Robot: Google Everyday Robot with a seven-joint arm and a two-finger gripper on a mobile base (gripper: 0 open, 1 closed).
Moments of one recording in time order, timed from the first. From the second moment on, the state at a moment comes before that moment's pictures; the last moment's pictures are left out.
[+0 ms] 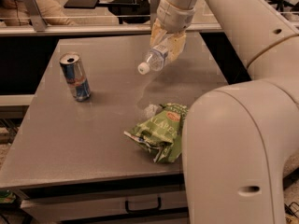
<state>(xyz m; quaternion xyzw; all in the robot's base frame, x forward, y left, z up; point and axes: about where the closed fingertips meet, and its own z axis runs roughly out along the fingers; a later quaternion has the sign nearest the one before) 0.696 -0.050 0.902 -0.92 0.36 -0.02 0.14</state>
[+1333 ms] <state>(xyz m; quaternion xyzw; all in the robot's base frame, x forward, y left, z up) 0.595 0.049 0.890 -0.93 0.33 0.04 0.16</state>
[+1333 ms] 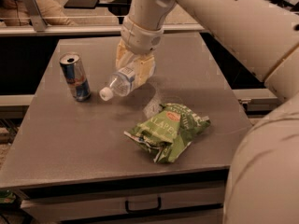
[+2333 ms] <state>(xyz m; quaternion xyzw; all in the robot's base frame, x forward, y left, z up) 0.594 0.104 0.875 -0.93 0.35 0.04 0.14</state>
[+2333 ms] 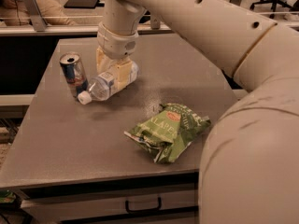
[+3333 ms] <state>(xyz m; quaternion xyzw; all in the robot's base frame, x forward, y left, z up) 0.591 0.117 0.866 -0.92 0.35 0.05 0.14</state>
